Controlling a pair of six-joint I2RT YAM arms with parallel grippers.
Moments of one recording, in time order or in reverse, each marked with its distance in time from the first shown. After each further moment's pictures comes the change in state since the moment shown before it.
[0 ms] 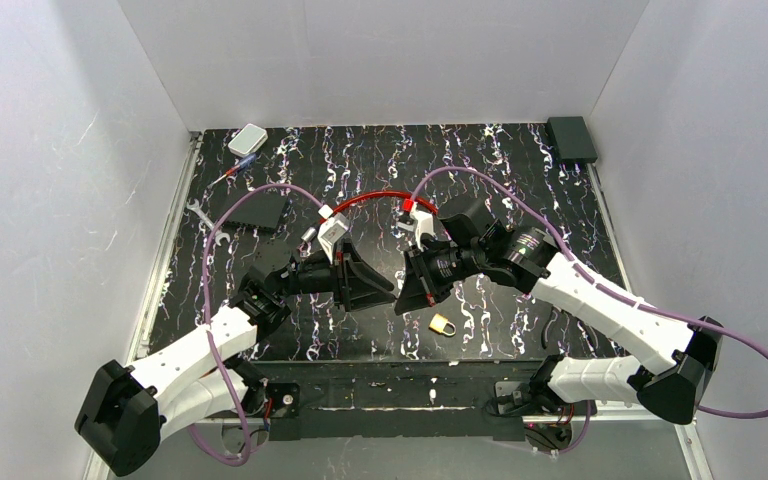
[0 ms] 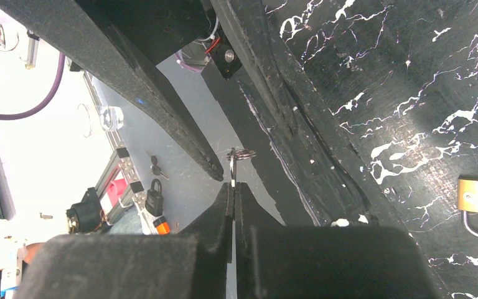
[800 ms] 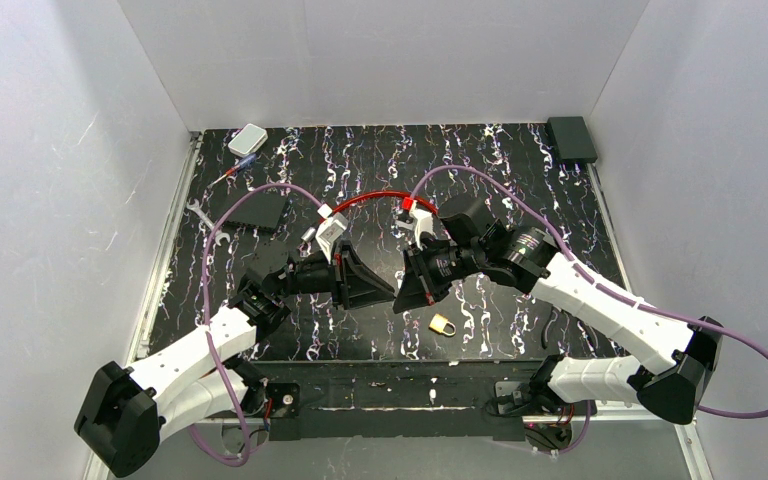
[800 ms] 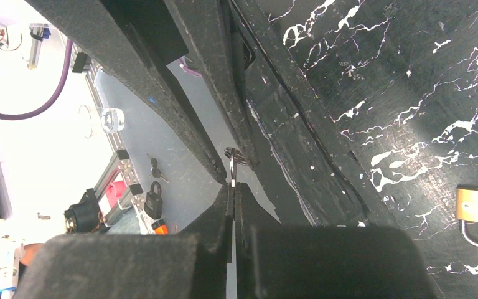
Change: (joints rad) left arm 0.000 -0.007 0.000 0.036 0.026 -0.047; right arm 0.000 0.000 0.000 0.023 -0.004 -0.005
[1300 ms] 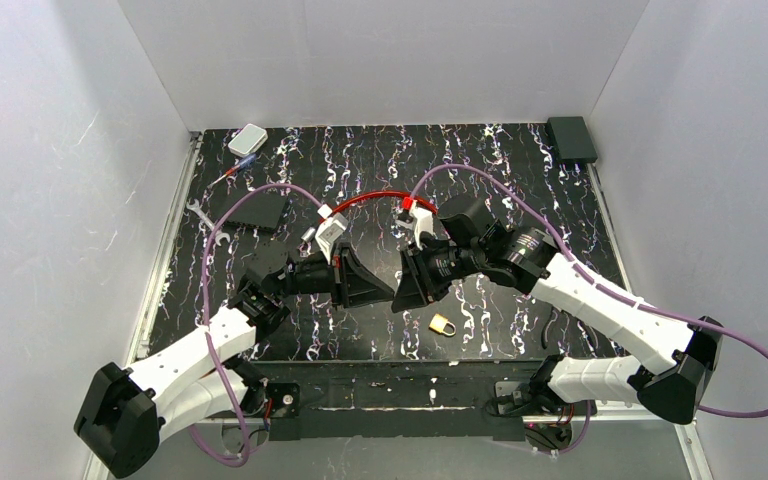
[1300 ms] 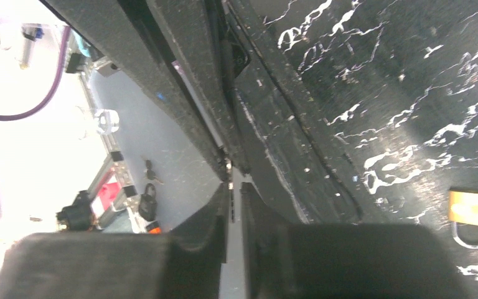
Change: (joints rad) left arm 0.000 -0.002 0.000 0.000 0.007 -0.006; right arm 0.002 0.000 -0.001 0.005 0.027 -0.016
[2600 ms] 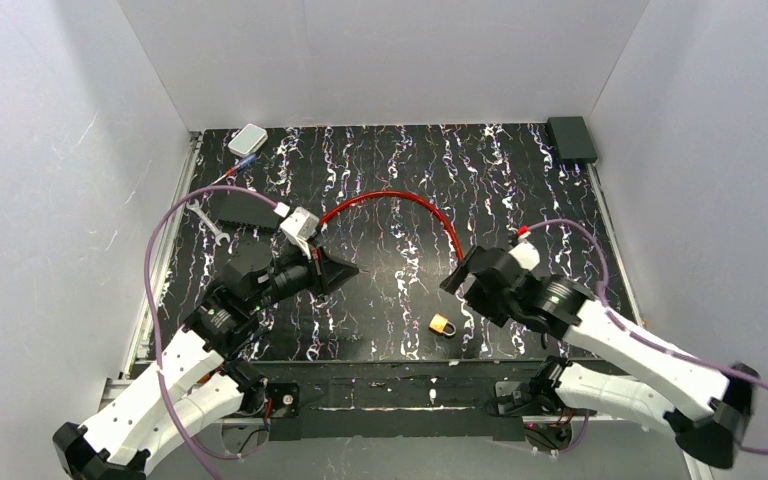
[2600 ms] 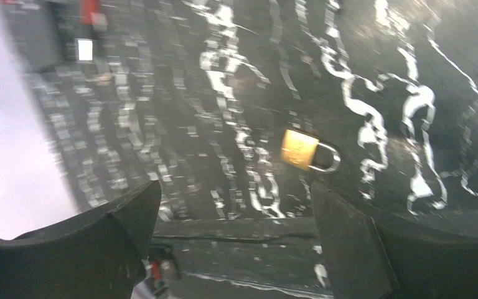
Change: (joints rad) left arm 0.000 -0.254 0.161 -0.729 -0.550 0.291; right arm 0.002 -0.389 -0.404 -0.106 0.902 0.827
